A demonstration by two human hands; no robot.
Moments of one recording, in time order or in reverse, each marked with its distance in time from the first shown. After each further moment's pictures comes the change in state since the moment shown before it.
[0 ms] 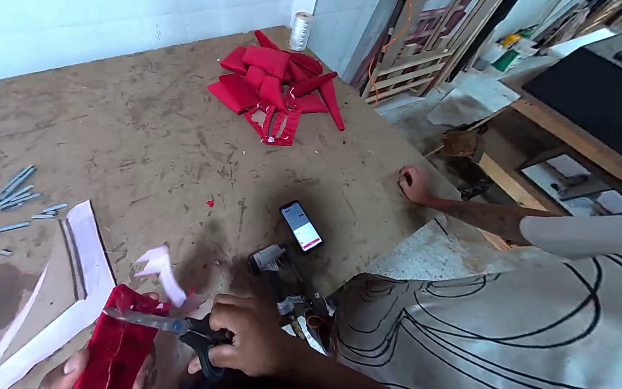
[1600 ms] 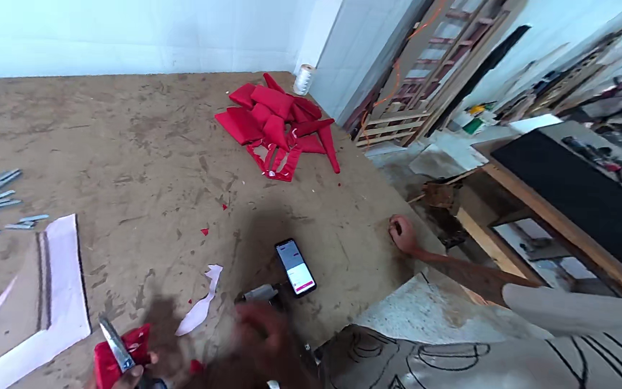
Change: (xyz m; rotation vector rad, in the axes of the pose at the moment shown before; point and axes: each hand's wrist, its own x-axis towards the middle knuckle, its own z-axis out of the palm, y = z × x) left_hand 0.027 -0.096 -0.085 0.410 0.493 0.248; right_hand -0.008 0.047 -0.033 -0.037 0.348 0.173
